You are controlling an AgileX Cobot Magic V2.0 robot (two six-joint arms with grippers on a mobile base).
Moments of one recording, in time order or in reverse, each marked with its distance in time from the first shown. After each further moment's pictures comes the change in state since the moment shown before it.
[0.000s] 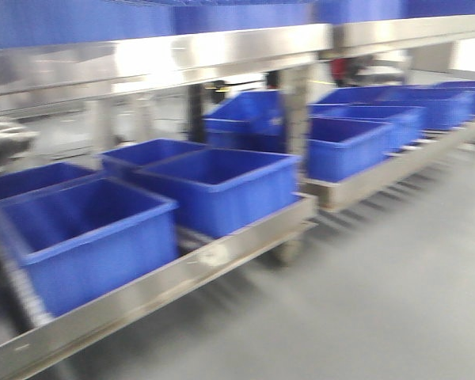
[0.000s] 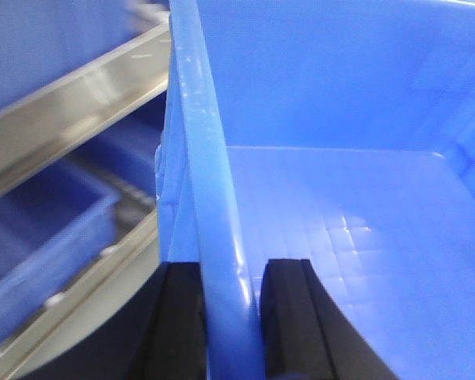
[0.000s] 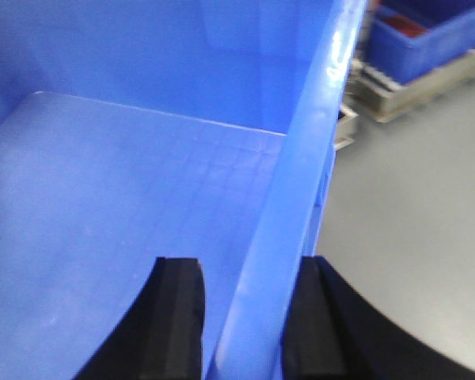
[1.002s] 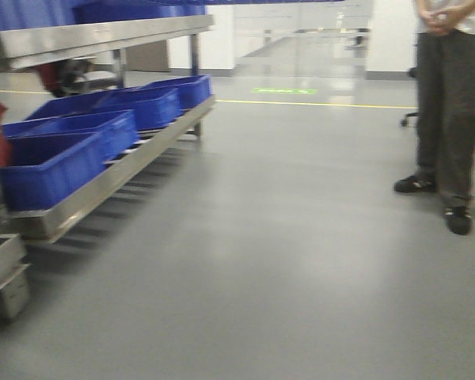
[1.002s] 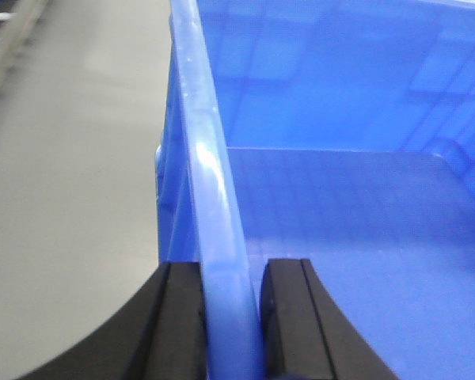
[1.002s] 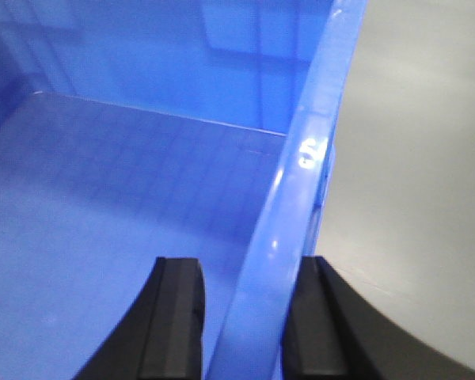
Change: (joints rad) left arm 0.000 0.000 0.000 0.000 -0.003 0.000; right arm 0.000 0.000 0.000 -0.002 0.000 0.002
